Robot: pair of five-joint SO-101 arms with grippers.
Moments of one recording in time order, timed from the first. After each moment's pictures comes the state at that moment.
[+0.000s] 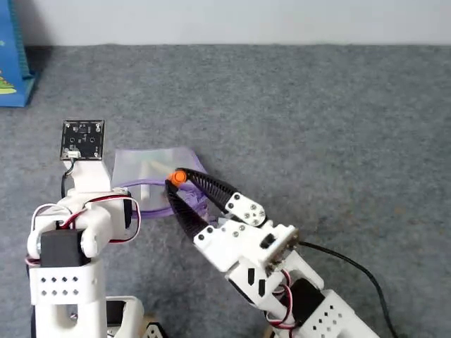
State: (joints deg) left arm -6.4 -56.1 42.4 81.8 4.9; right arm -49.3 -81.4 81.4 -3.7 2.9
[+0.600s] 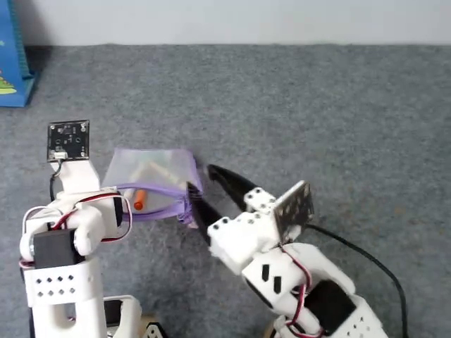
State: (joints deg) left arm -11.9 -56.1 42.4 81.8 4.9; right arm -43.6 -81.6 60.8 40.7 -11.3
